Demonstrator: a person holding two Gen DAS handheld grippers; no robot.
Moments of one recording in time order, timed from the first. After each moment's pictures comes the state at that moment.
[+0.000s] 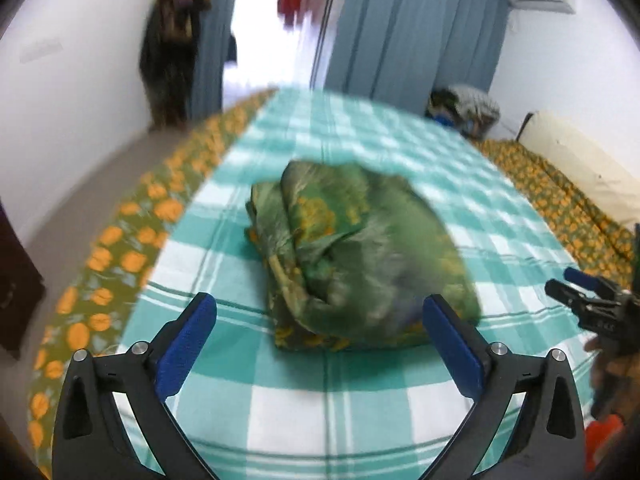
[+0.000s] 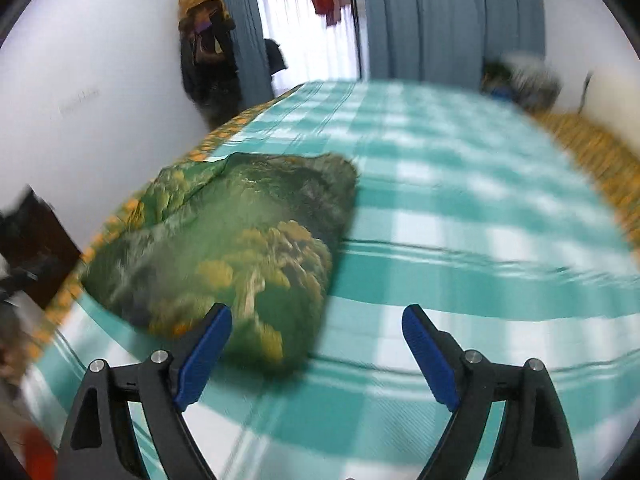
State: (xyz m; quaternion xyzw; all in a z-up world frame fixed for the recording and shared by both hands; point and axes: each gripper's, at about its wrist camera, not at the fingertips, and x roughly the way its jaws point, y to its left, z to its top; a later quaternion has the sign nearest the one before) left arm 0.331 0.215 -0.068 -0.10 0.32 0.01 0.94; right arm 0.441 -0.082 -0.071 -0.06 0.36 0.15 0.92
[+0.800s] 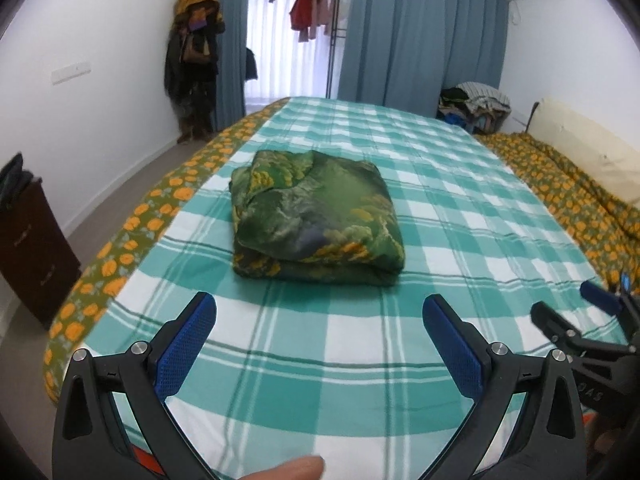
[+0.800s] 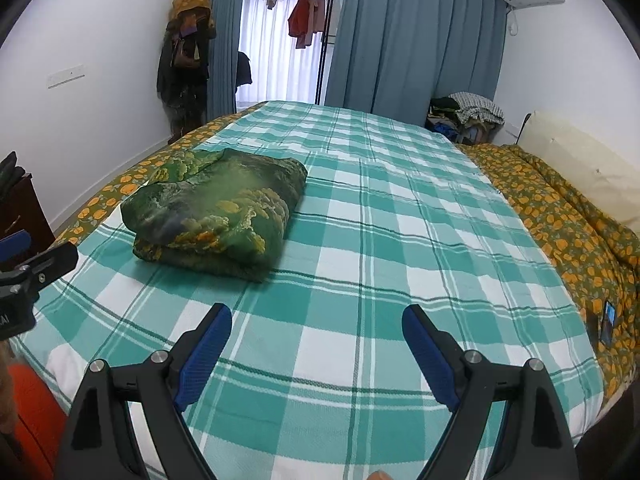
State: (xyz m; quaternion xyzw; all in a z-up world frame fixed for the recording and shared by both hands) left arm 0.248 0.088 -0.035 -0.08 0.32 0.07 0.94; right arm 0.287 -0.120 -0.033 -0.09 0.34 0.08 0.93
